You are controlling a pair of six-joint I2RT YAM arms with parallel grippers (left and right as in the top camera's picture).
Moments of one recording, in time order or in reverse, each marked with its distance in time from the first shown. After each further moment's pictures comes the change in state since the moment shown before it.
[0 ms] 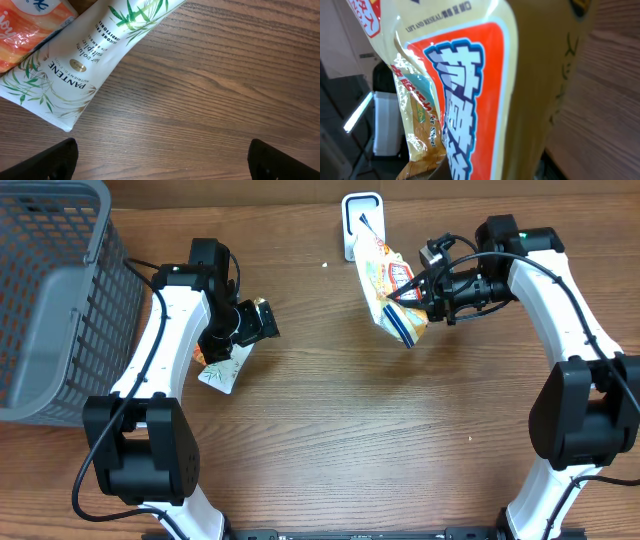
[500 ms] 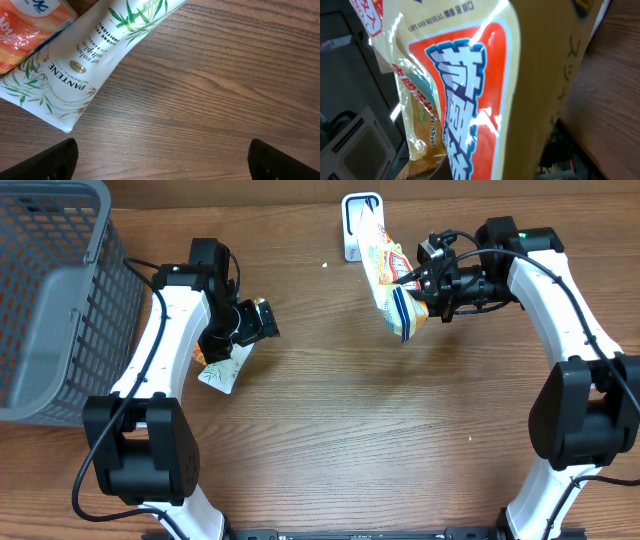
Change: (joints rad) left arm 0.000 0.000 0.000 0.003 0.000 0.000; right arm 0.000 0.000 0.000 -0.015 -0.189 0.026
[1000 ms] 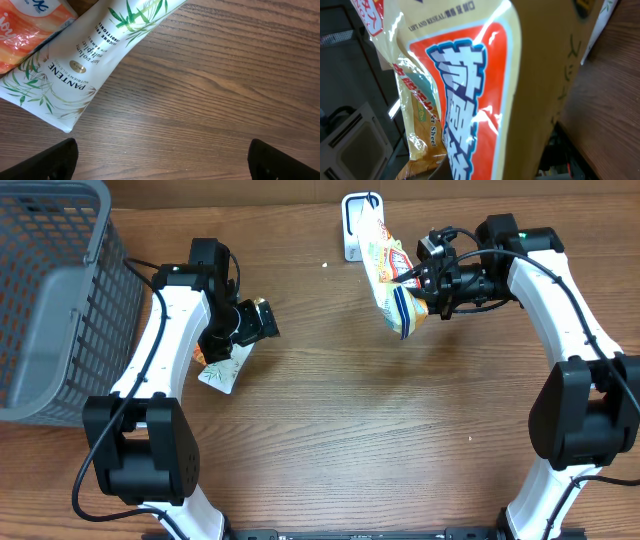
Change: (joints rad) left arm 0.000 0.000 0.000 0.000 0.000 0.000; right arm 0.000 0.000 0.000 0.043 -0.010 0.005
